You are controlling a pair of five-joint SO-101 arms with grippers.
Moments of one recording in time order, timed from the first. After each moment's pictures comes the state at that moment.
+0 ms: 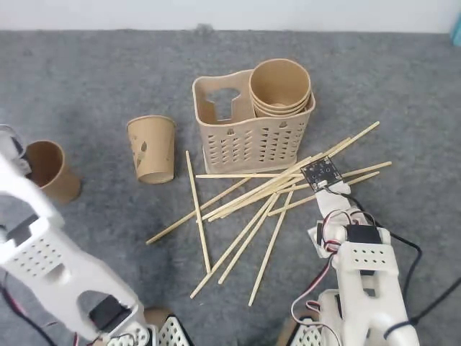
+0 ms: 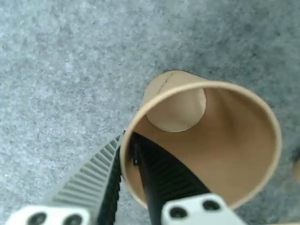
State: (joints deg) left arm -48.3 33.7 -34.3 98.7 -4.2; right arm -2.4 -46.6 75.1 50.6 26.8
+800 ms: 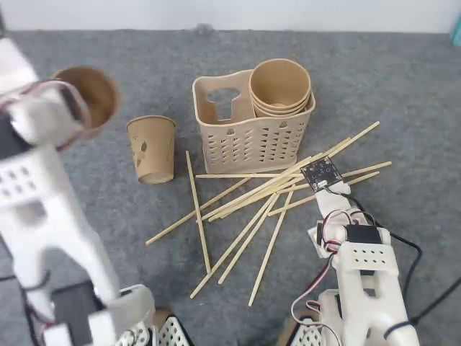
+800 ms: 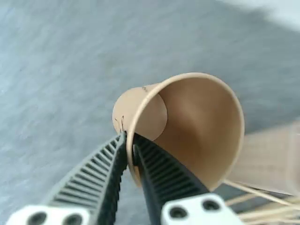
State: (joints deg) left arm -20.6 -15.1 -23.0 98.7 13.0; right arm -2.5 -46.6 75.1 50.6 26.8
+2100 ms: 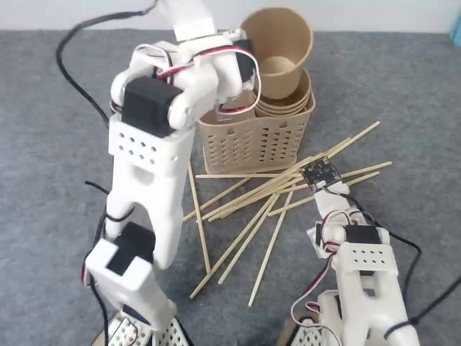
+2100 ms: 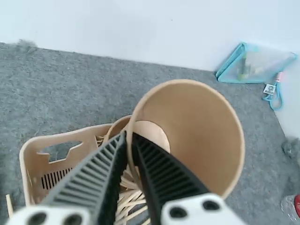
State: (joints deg) left arm 19.8 12.7 -59.6 92.6 33.8; right arm -3.8 -46.6 75.1 50.6 26.7
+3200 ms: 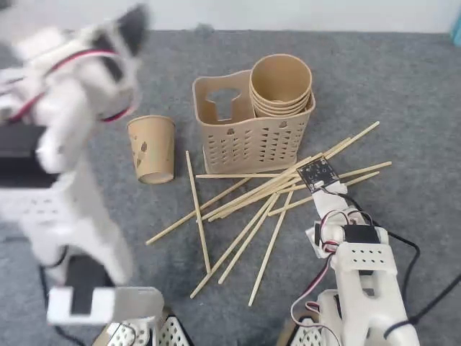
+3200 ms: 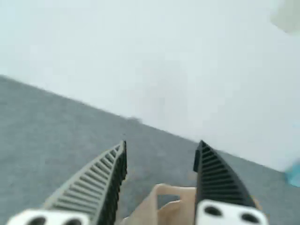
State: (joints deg) left arm -8.8 -5.6 -55.2 98.8 26.6; right arm -3.7 -46.6 75.1 50.6 26.7
